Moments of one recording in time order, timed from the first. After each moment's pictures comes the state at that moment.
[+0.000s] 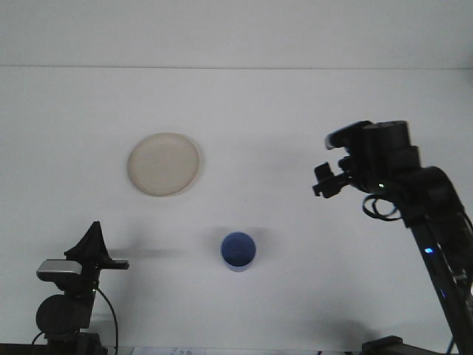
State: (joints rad) left arm -0.05 0.00 0.03 0.20 -0.05 -0.07; right arm 0.22 1.32 1.58 -1.04 -0.13 -0.12
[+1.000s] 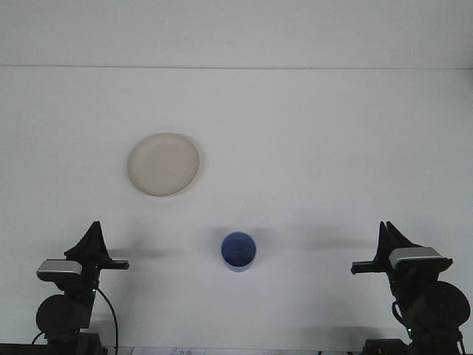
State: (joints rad) left arm -0.05 0.00 0.03 0.20 -0.05 -0.07; right arm 0.02 0.29 0.54 -0.41 -0.07 0.05
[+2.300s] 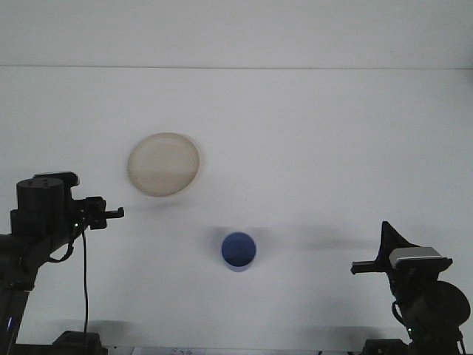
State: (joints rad) left arm -0.06 0.98 1.18 -0.86 0.06 -0.15; right arm 0.02 0.29 0.54 -0.41 -0.07 0.05
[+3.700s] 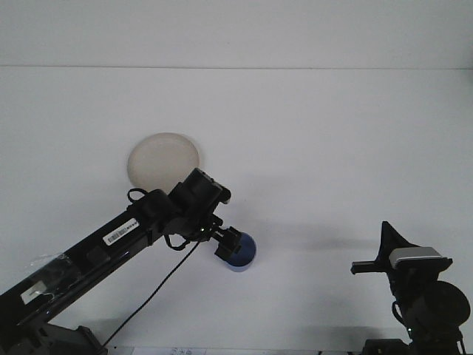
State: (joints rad) left arm -0.76 1.54 1.39 -0.84 0.23 -0.18; right arm 0.02 0.29 0.54 -0.41 -0.07 0.05
